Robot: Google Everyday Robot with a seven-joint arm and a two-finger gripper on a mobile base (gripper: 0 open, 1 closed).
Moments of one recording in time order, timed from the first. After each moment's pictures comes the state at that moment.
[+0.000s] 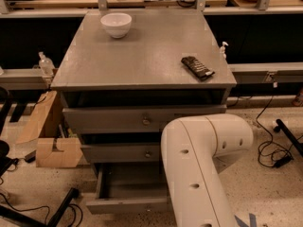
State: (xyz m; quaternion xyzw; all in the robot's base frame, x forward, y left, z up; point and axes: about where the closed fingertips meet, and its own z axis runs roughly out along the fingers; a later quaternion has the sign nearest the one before) arm 0.488 -0.133 0.191 -0.68 0.73 0.03 0.10
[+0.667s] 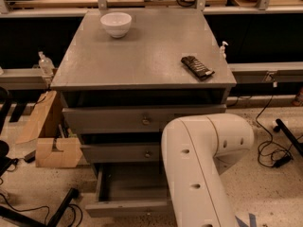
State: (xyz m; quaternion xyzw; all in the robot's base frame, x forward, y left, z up) arm 0.467 -0.134 0.192 -0.68 0.73 0.04 0.09
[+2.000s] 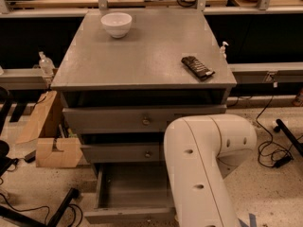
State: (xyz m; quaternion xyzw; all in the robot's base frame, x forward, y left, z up) arm 0.425 -0.134 0.193 -0.68 0.72 0.07 0.07
